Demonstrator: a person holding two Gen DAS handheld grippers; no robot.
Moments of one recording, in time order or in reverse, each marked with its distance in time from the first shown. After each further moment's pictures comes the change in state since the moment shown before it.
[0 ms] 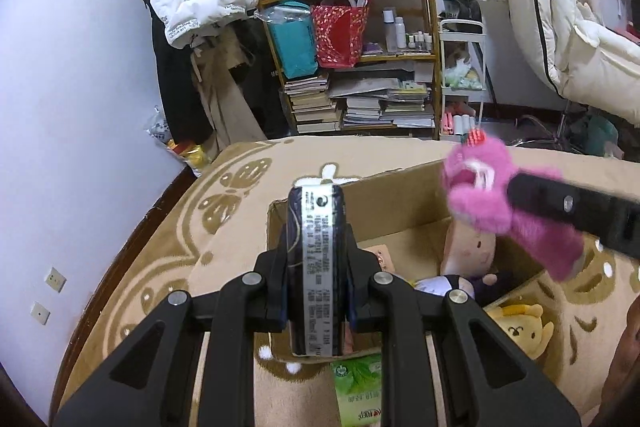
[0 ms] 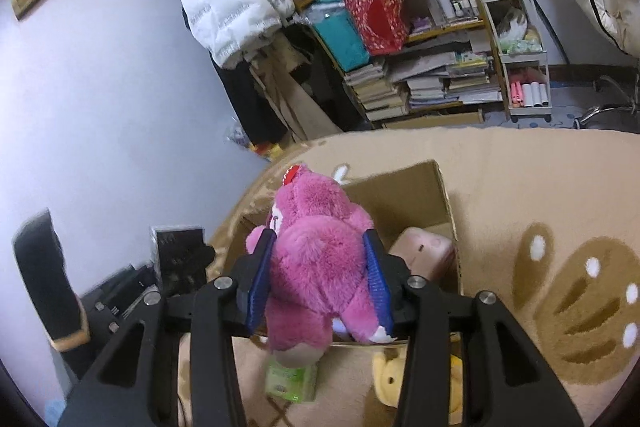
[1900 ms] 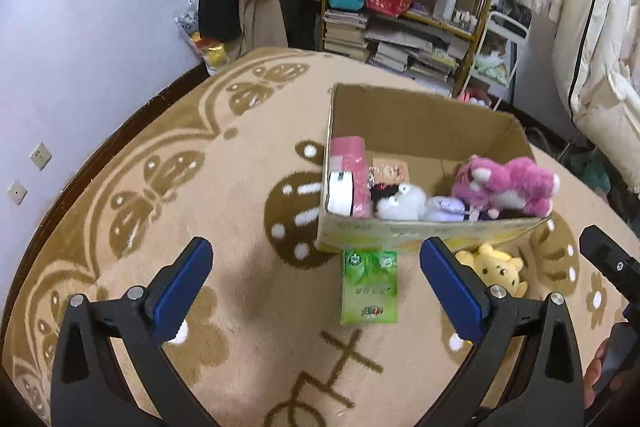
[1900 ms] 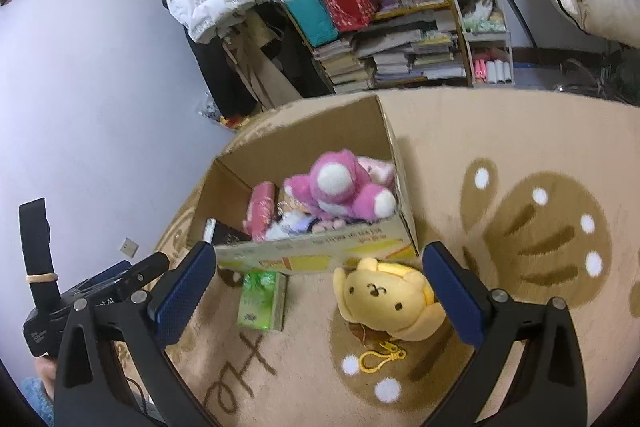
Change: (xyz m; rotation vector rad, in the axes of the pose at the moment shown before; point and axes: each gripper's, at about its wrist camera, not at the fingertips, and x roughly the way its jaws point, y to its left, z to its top) left arm -0.023 0.062 -0.066 -0.298 0.245 -0.044; right arm -0.046 -0.013 -0.049 0.020 0.083 -0.116
